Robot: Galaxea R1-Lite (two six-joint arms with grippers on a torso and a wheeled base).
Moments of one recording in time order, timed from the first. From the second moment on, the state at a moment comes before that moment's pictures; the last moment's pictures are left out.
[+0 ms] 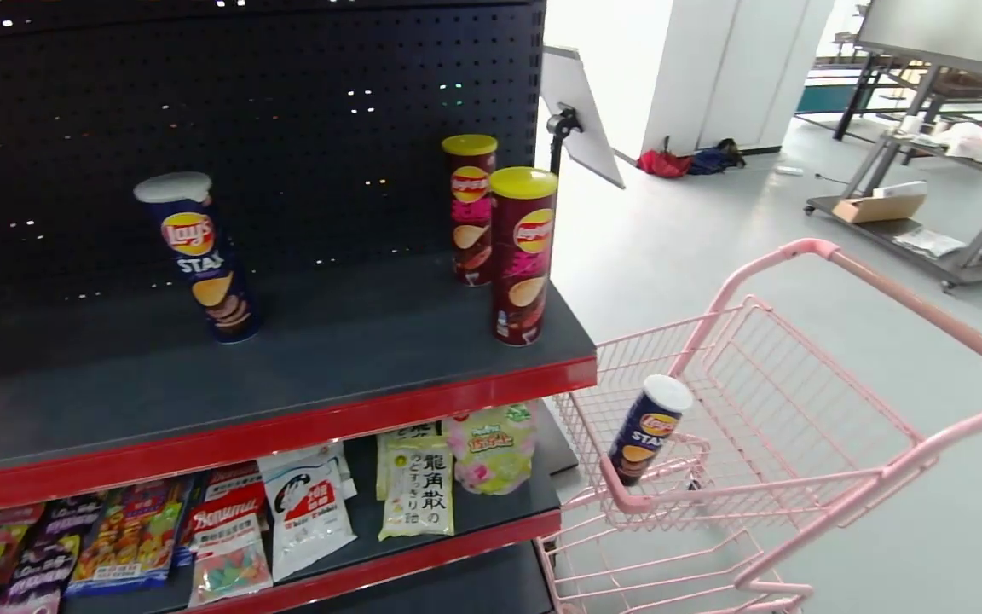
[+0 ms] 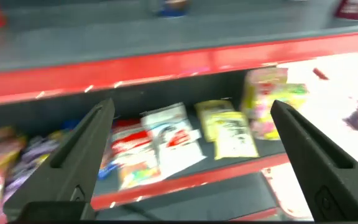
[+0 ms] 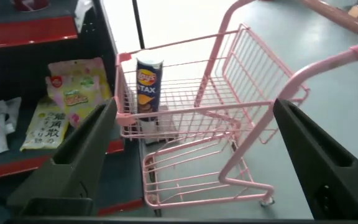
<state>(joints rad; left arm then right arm) 0.00 0.00 0.00 0.00 0.01 0.00 0.00 0.00 0.00 0.00 0.01 0.00</state>
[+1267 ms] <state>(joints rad) 0.00 0.00 0.00 0.00 0.01 -0.01 0.00 0.00 0.00 0.00 0.01 0.00</state>
